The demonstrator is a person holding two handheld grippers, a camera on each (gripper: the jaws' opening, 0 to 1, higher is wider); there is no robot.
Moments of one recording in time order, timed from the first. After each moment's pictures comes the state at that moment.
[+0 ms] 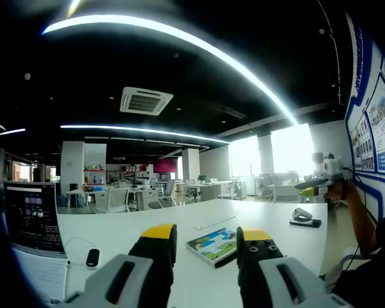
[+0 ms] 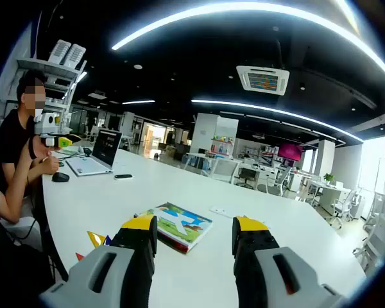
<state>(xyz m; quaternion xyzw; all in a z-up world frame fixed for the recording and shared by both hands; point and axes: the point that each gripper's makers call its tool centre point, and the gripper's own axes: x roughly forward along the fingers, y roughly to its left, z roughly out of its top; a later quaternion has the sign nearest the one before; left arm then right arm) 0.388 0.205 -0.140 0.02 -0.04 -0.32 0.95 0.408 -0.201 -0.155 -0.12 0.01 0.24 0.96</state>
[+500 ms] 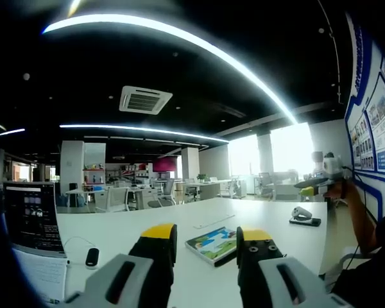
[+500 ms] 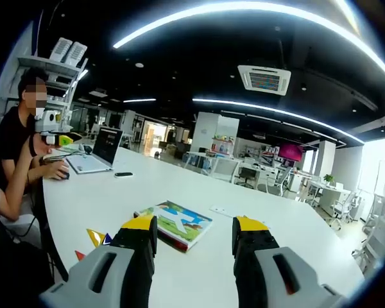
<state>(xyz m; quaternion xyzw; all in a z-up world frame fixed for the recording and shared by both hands) 0.389 0.203 -0.142 0.02 -0.03 -0.32 0.95 0.408 -0.200 -0.157 -0.13 0.02 0.24 0.96</state>
